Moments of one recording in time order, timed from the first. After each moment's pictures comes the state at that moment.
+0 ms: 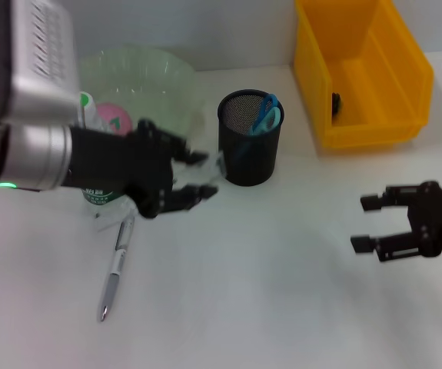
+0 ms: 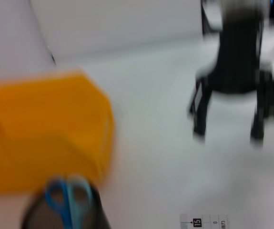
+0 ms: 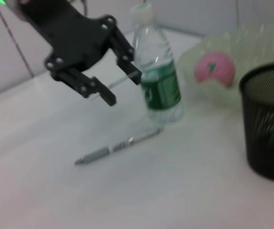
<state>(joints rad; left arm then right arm) -0.57 -2.07 1.35 1.22 2.15 1.44 -1.65 0.40 2.05 -0.66 -0.97 -2.17 -1.74 1.53</state>
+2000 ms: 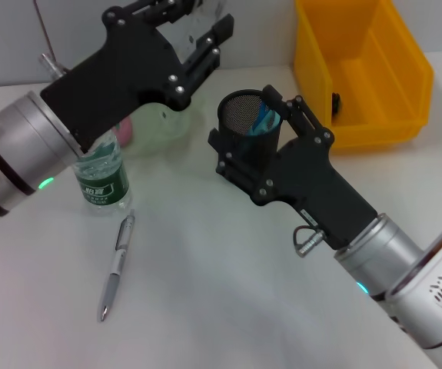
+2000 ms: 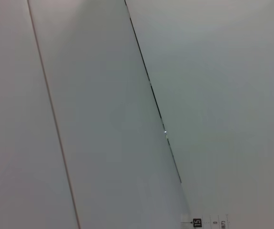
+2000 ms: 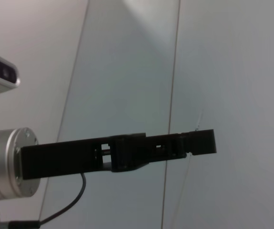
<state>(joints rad) -0.25 -2.08 1.70 1.11 0.76 0.98 -0.75 0.59 2.09 -0.35 0.49 -1.49 -1.63 -0.19</state>
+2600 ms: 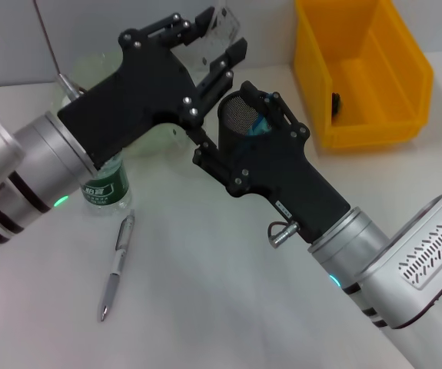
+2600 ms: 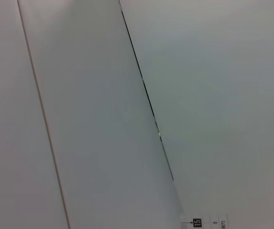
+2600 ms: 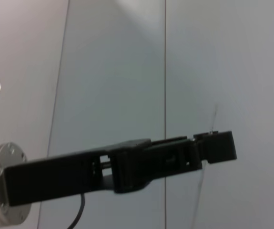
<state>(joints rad) -0.25 -2.08 1.76 1.07 0.71 0.98 -0.69 0.58 2.09 -0.14 0.57 -1.65 -1.51 -0.20</state>
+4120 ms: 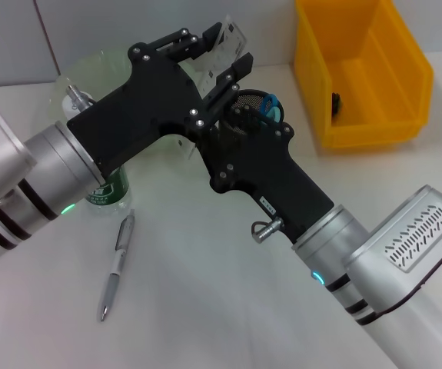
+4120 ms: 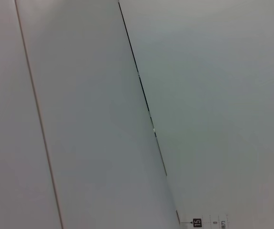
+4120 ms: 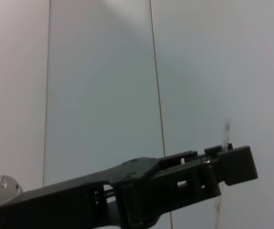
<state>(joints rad) -0.26 -2.08 1.78 1.03 0.70 0.98 -0.68 0.58 2.09 -0.06 0.64 -1.68 -1.44 -0.17</state>
